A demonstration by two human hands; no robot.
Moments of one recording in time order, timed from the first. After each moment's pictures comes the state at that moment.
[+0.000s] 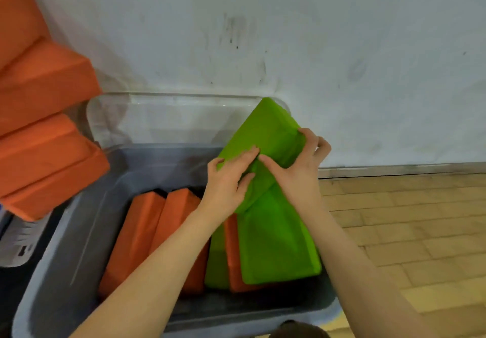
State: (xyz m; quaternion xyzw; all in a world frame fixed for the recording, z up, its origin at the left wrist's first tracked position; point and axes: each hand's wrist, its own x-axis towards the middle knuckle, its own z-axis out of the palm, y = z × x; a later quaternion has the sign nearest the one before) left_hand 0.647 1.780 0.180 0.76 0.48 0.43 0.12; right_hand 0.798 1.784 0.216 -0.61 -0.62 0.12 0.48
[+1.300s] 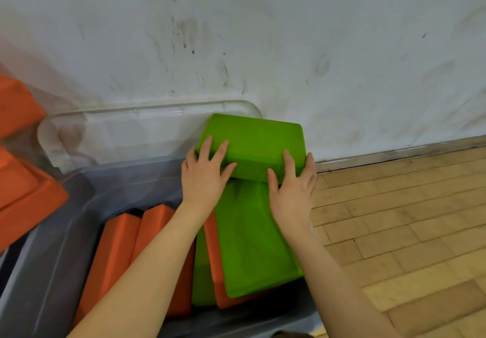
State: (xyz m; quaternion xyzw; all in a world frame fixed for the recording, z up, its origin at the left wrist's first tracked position) left_hand 0.667 1.825 0.180 0.75 0.63 0.22 0.02; right_hand 0.831 1.782 0.161 -0.76 -0.54 0.01 0.35
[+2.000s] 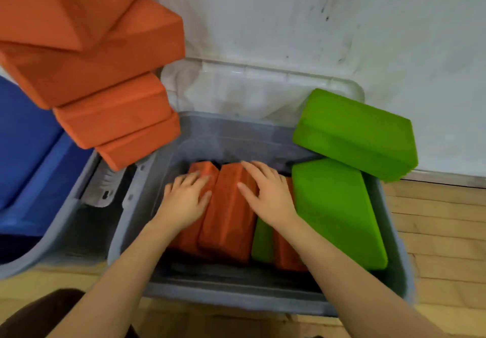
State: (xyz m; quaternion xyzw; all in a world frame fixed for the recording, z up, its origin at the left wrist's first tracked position) left_hand 0.466 1.698 0.126 0.66 0.73 0.05 0.17; right_hand 0.661 1.748 0.126 -0.52 -0.83 0.14 0.18
